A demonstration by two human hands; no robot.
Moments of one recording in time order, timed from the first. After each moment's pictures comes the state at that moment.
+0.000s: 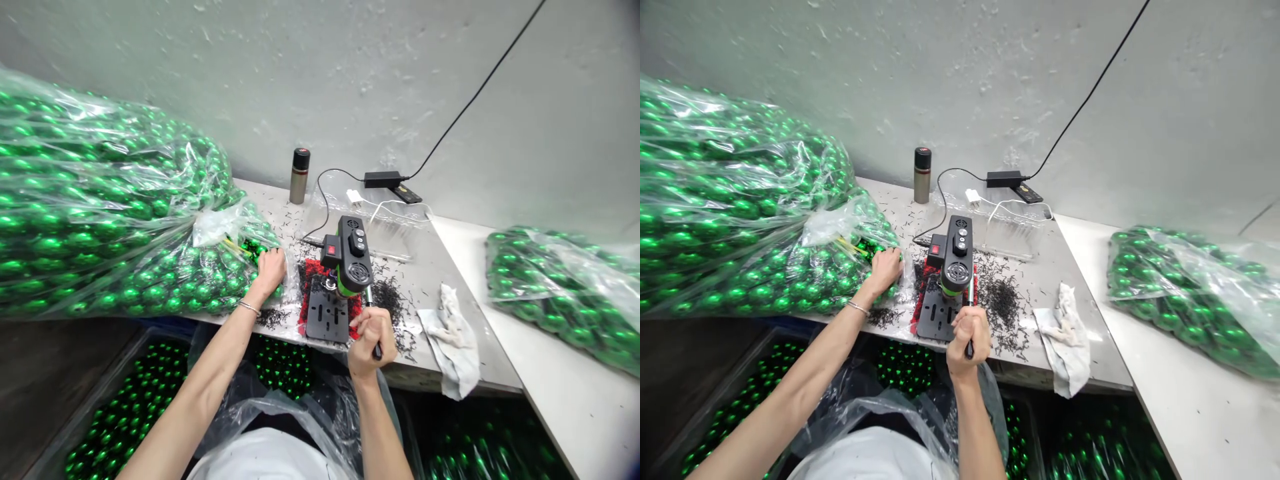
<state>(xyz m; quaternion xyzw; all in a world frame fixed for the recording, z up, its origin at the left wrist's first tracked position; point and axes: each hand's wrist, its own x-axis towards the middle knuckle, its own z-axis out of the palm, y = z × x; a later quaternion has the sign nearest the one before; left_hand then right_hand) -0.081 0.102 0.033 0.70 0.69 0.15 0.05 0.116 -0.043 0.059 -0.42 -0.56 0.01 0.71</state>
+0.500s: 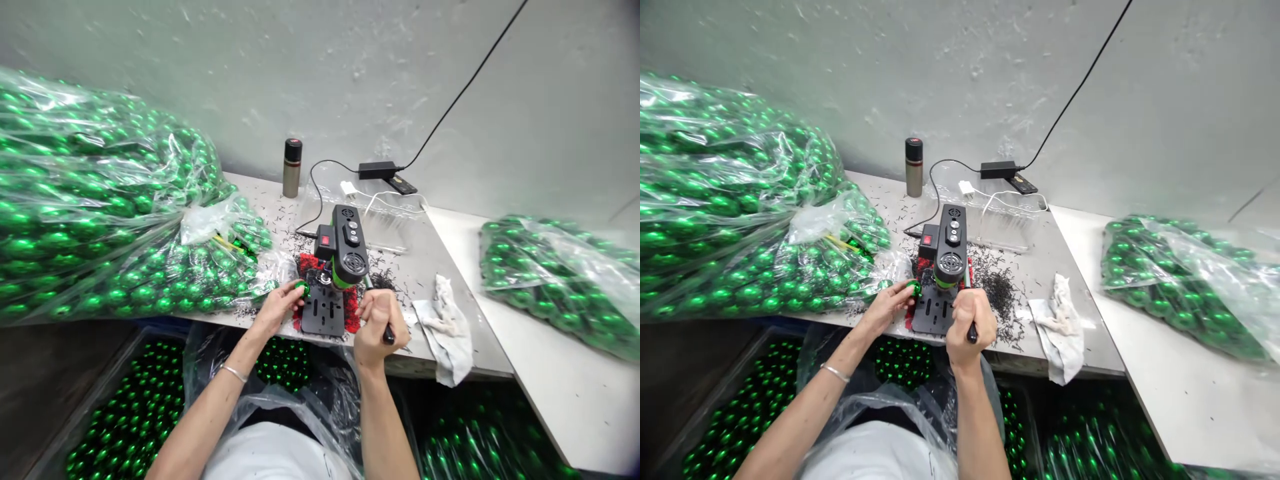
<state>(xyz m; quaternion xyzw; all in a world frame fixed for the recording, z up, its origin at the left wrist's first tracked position) -0.047 0.009 0.016 0.34 0.50 0.46 0.65 0.117 -0.039 0.095 -0.46 -0.55 0.03 0.70</state>
